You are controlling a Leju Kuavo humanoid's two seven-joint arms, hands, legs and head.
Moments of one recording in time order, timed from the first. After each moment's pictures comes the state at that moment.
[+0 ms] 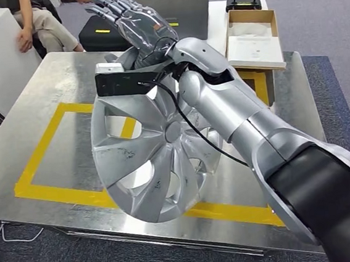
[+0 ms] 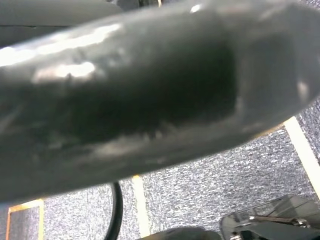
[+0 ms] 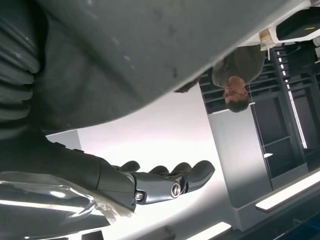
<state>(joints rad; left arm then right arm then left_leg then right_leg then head) -0.06 -0.08 -0.67 -0.15 0.08 0.50 -0.07 -1.31 0.31 0.63 -0.38 0.87 -0.12 -0.36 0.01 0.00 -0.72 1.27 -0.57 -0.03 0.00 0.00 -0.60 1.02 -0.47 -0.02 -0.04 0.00</state>
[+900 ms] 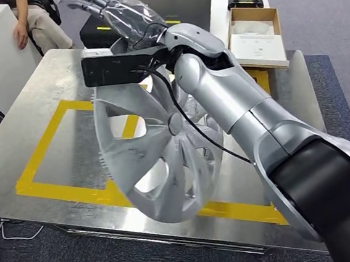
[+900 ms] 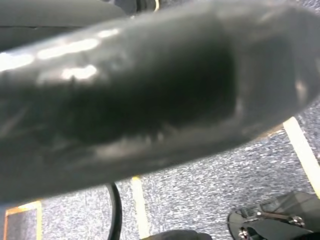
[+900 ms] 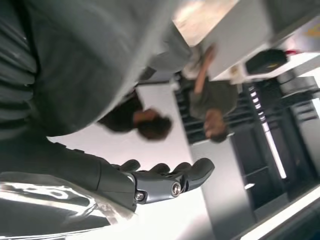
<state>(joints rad) -0.06 -0.08 -0.67 -0.15 0.08 0.50 -0.09 -1.38 0.33 0.64 -0.43 0.75 0.08 -0.36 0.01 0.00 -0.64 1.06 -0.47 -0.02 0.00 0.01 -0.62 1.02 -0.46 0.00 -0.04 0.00</state>
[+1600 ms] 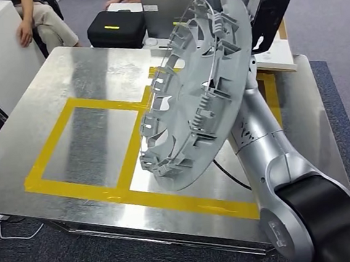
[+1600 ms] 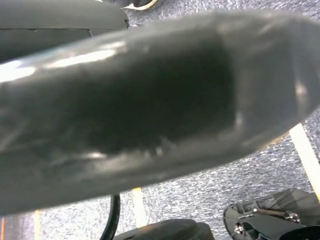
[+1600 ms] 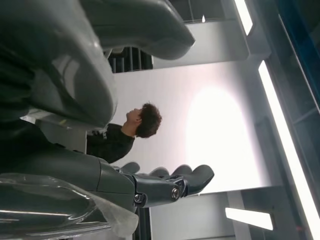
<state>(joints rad) -0.06 -0.11 -0.67 -0.15 0.10 0.51 -0.09 -1.11 0.33 0.16 -0.64 -0.04 -0.26 -0.54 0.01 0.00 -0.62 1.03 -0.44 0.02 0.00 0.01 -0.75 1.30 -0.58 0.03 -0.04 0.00</state>
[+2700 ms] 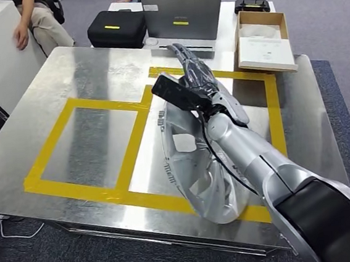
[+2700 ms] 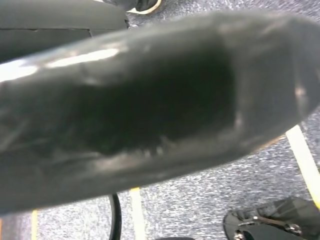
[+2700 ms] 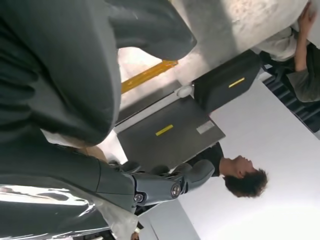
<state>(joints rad) -0.06 -0.09 -0.67 -0.15 0.11 0.51 -0.10 -1.04 0.21 0.56 -0.36 0.62 -0.28 -0.21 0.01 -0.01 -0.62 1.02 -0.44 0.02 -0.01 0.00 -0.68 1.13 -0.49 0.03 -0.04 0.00</state>
